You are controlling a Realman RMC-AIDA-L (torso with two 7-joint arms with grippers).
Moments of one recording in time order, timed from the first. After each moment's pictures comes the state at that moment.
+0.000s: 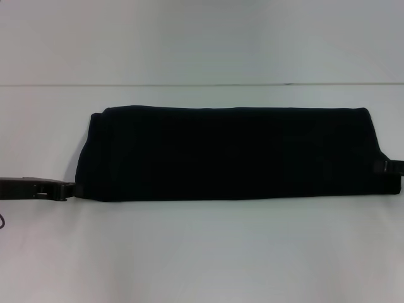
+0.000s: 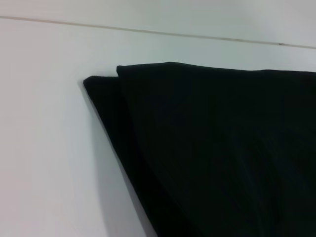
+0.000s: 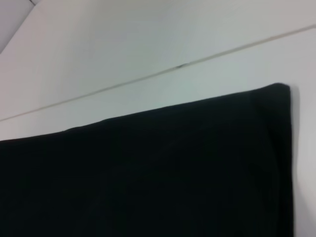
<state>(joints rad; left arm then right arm) -0.55 -2.05 0.58 0.80 2.43 1.30 -2.04 0.57 1.90 -0.55 -0.52 -2.25 -1.18 2.06</state>
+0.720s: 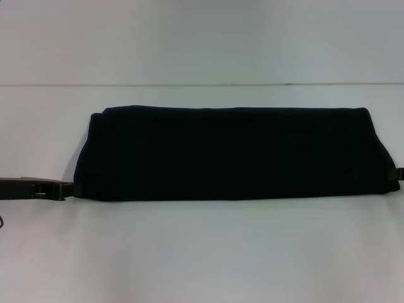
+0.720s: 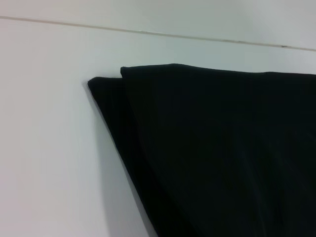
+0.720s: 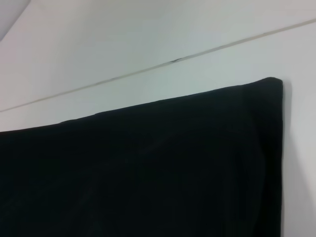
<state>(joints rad) -0.54 -2.05 0.58 0.80 2.43 1.30 -2.04 0.55 1.90 -0.56 -0.52 -2.24 -1.17 2.03</state>
